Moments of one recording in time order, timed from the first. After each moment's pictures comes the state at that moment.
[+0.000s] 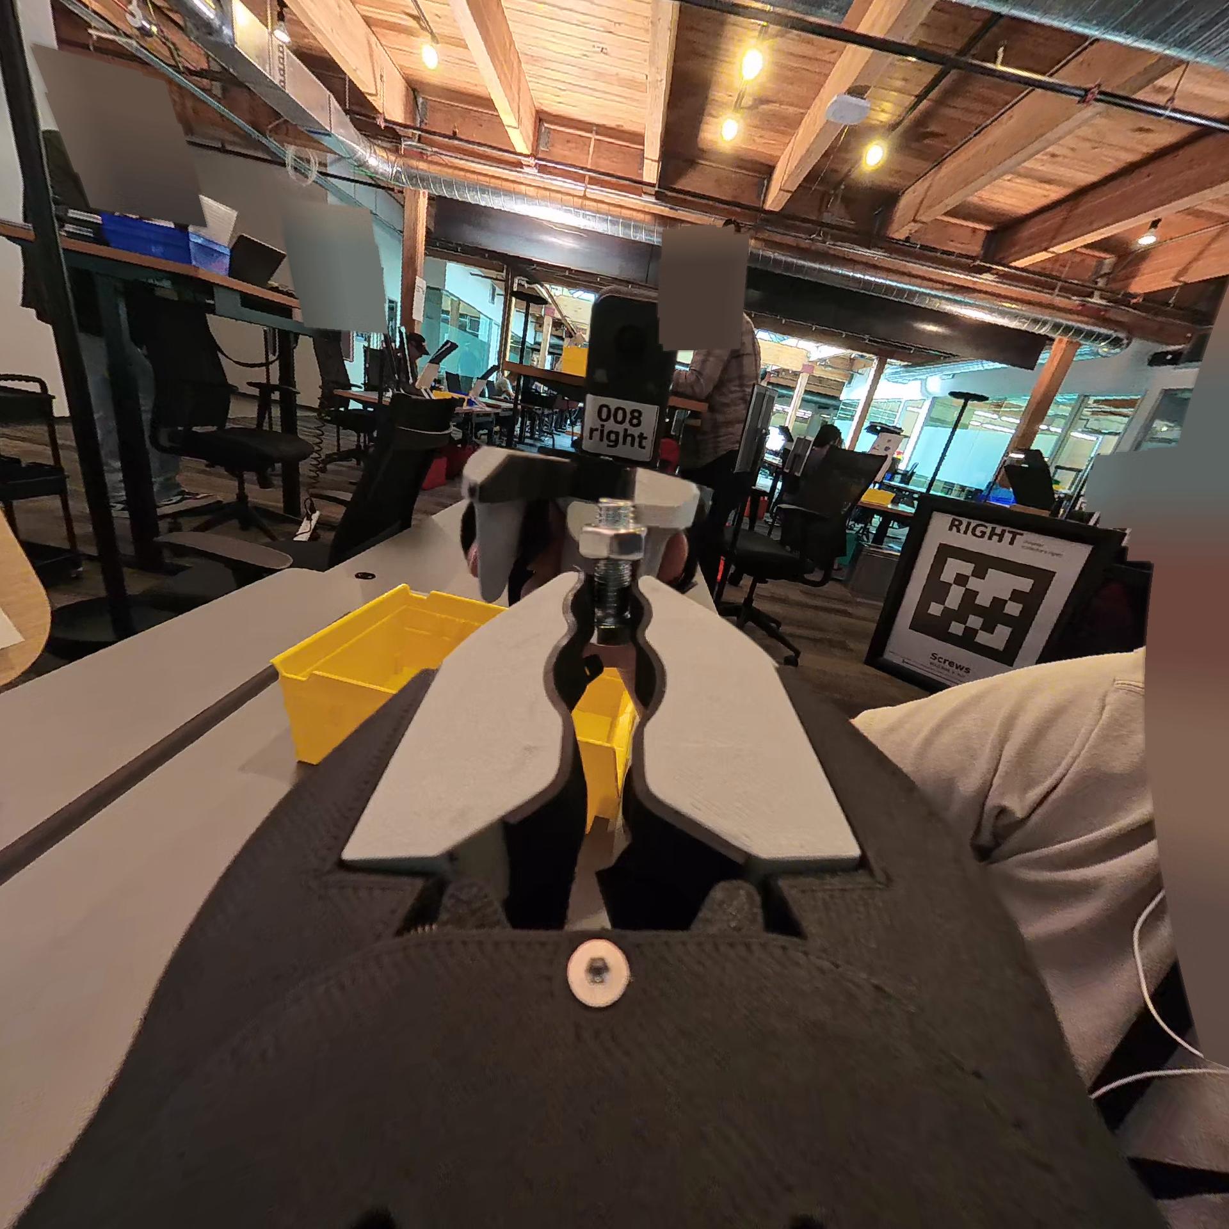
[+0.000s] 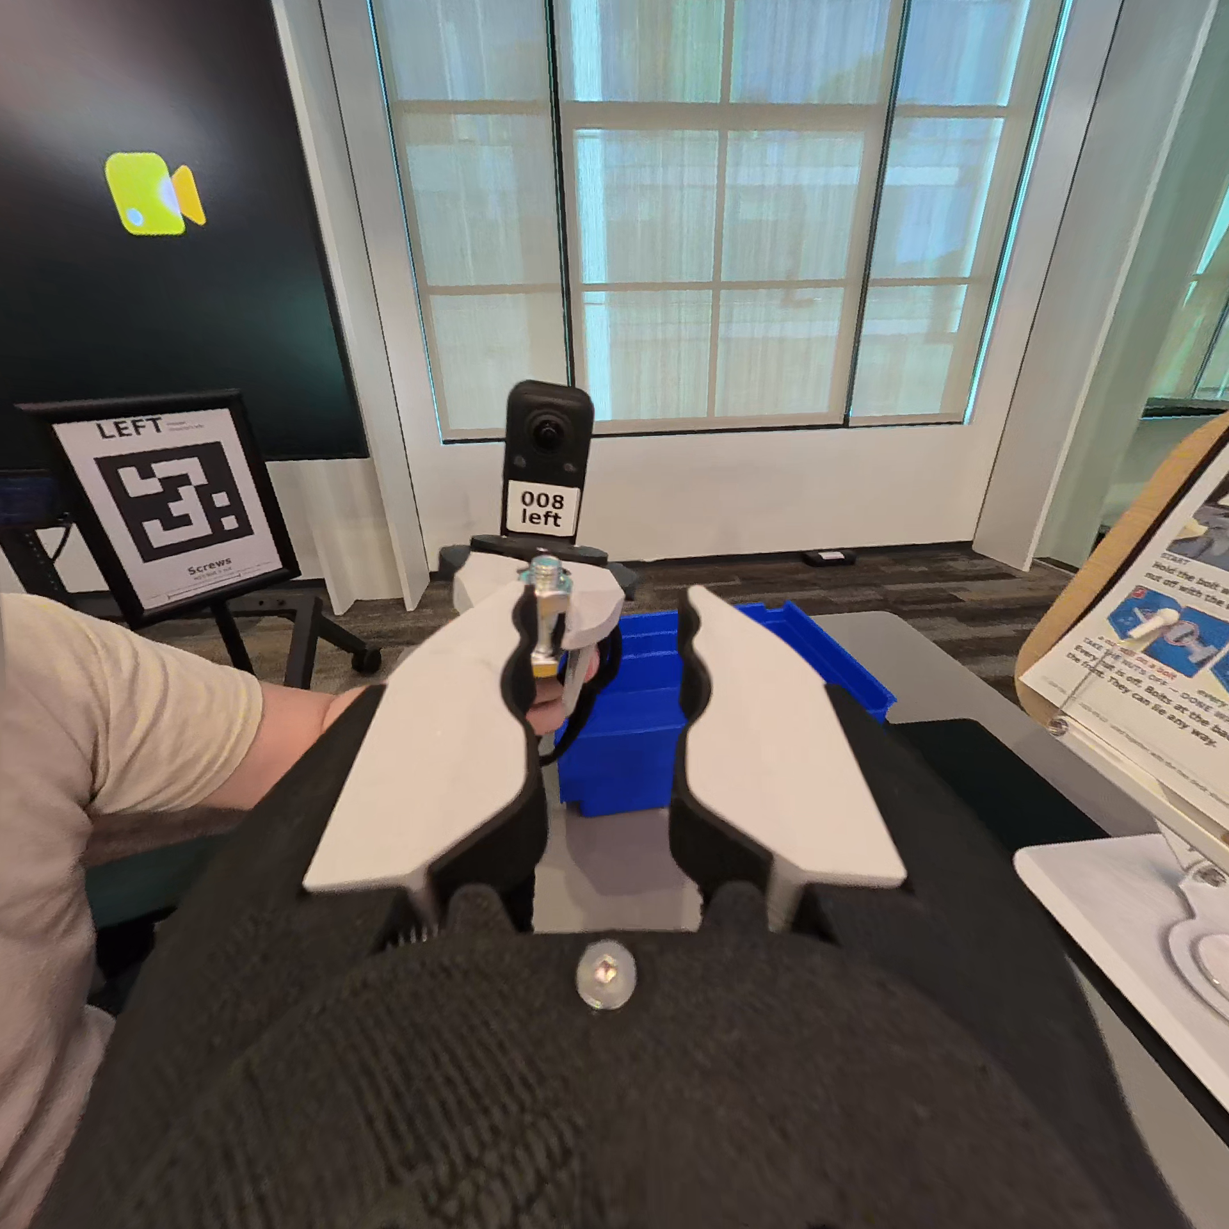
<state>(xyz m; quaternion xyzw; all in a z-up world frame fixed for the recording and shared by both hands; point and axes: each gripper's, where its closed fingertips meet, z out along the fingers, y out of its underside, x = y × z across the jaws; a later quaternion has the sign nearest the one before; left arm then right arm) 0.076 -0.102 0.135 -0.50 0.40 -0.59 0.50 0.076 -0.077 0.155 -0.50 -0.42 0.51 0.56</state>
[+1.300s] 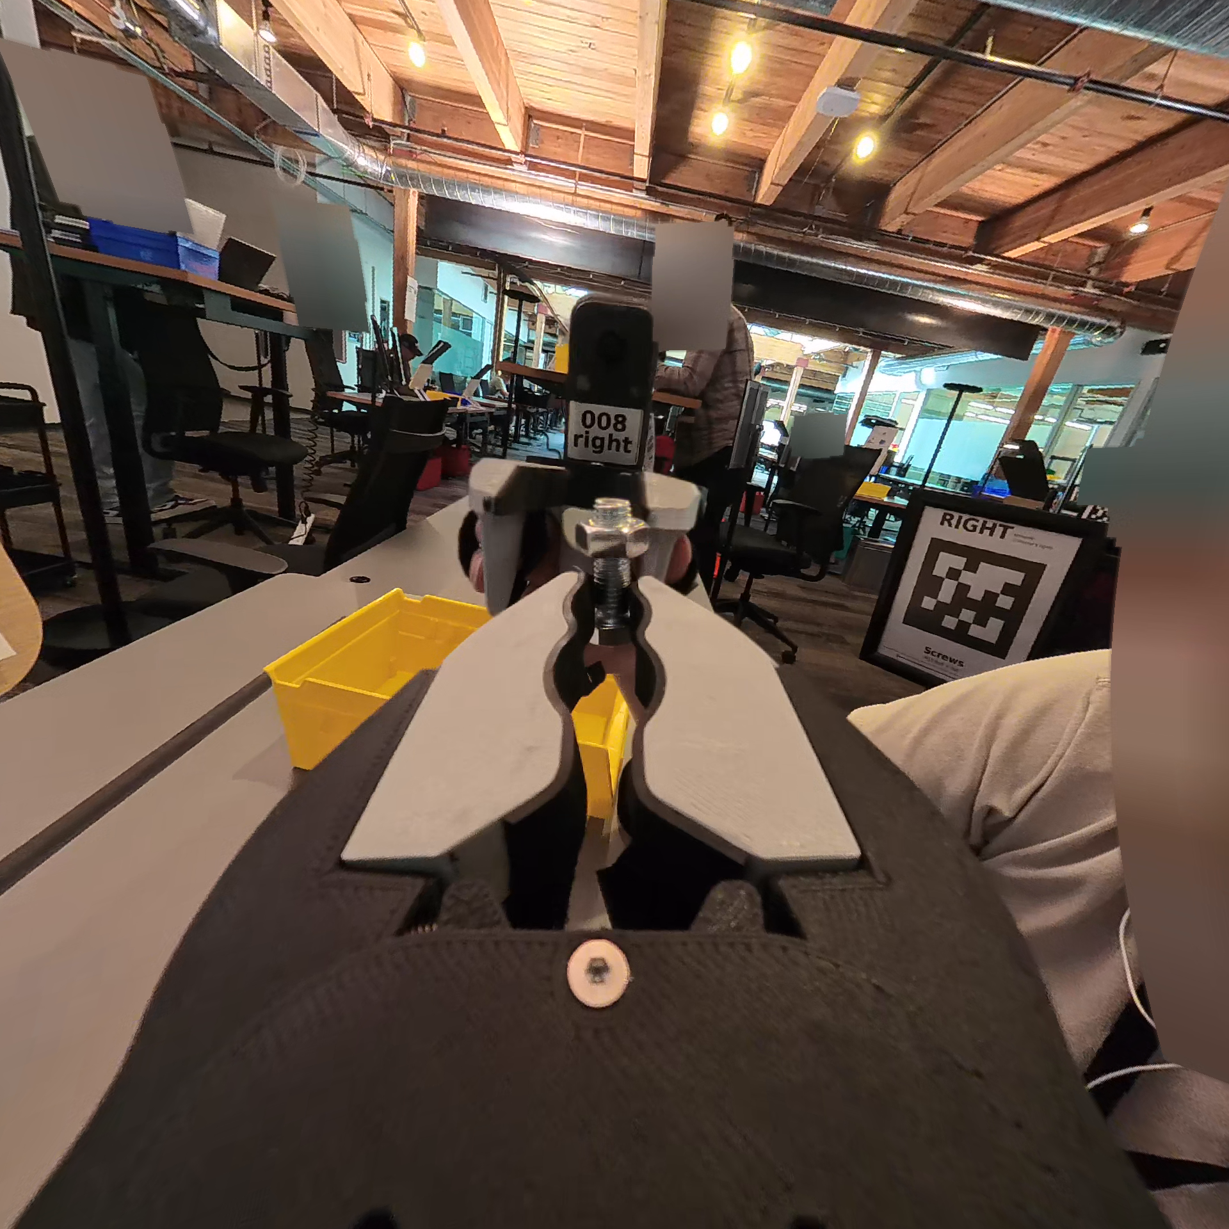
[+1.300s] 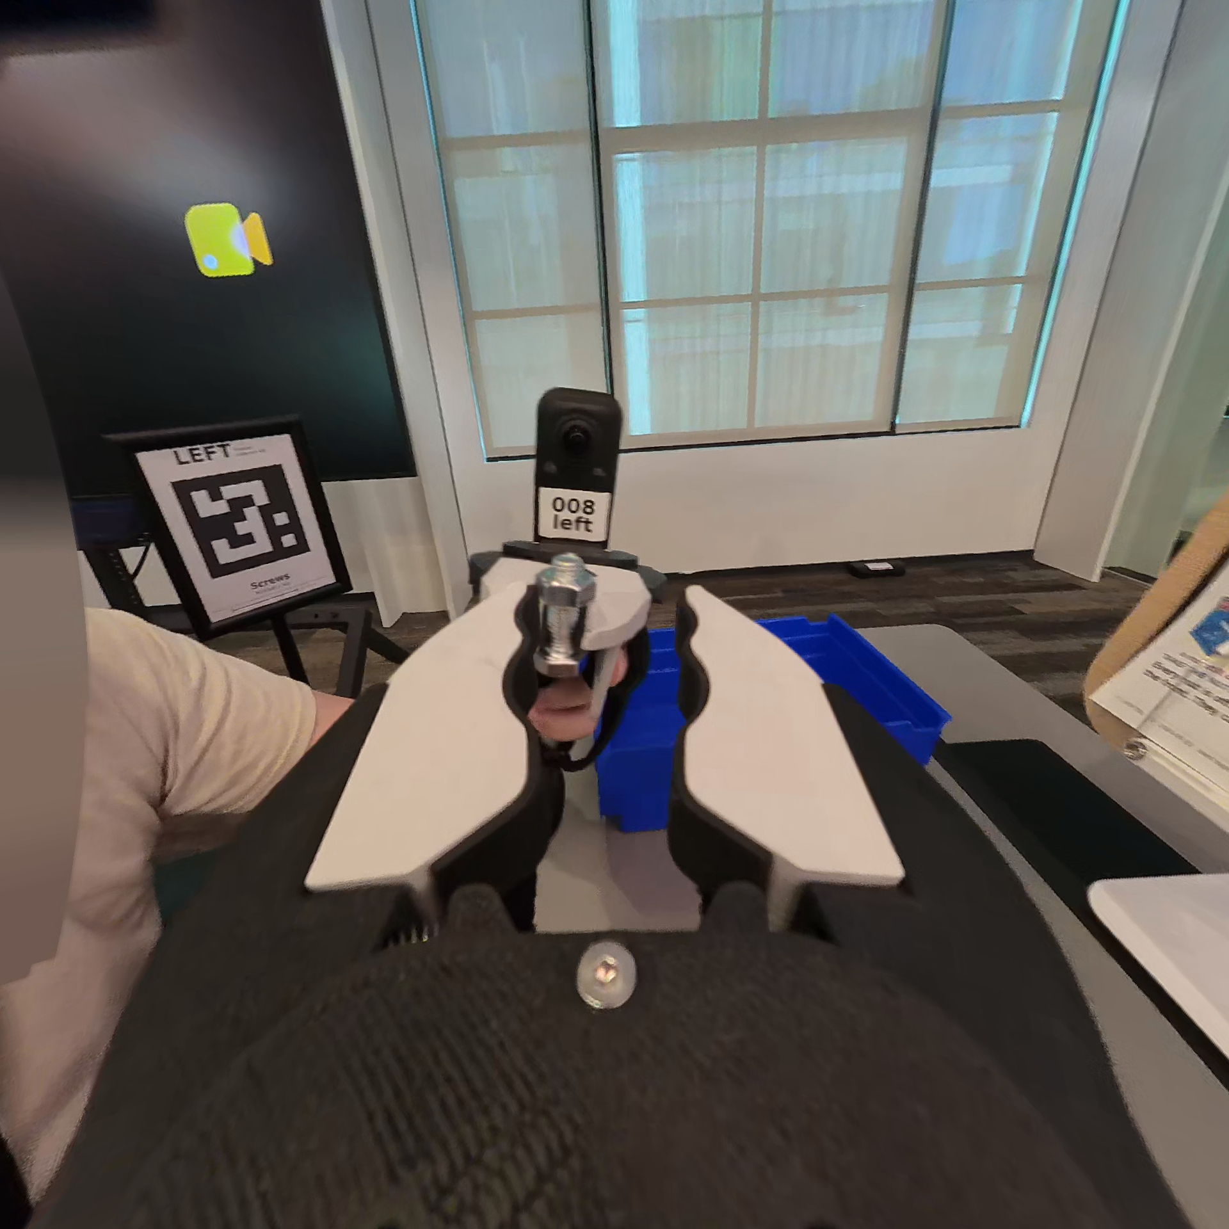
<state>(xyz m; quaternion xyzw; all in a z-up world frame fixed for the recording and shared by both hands) 0.076 -0.108 0.140 -0.49 0.40 -0.59 0.50 0.072 -0.089 0.159 -0.48 -0.42 0.54 0.54</state>
